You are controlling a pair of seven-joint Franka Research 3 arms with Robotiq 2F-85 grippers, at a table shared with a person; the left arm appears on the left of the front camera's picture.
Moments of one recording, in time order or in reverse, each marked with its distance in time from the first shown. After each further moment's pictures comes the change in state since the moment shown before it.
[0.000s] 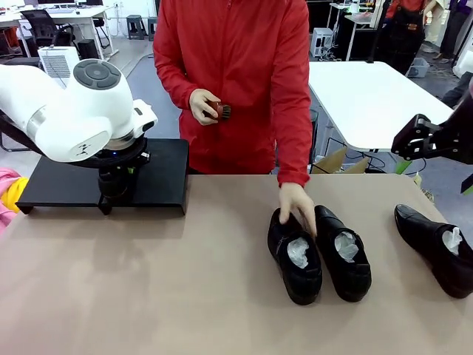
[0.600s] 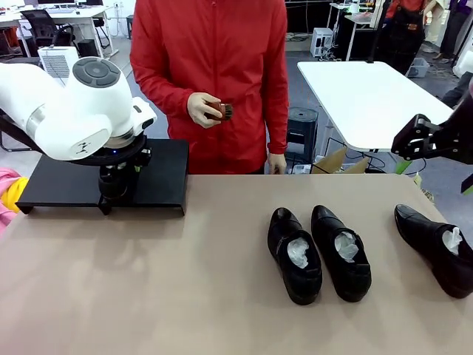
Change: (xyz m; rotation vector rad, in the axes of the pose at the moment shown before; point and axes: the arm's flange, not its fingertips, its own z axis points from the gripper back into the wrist) left arm 0.002 0.000 0.002 0.000 -0.003 0.028; right arm 0.000 0.000 0.000 0.000 0.000 0.000
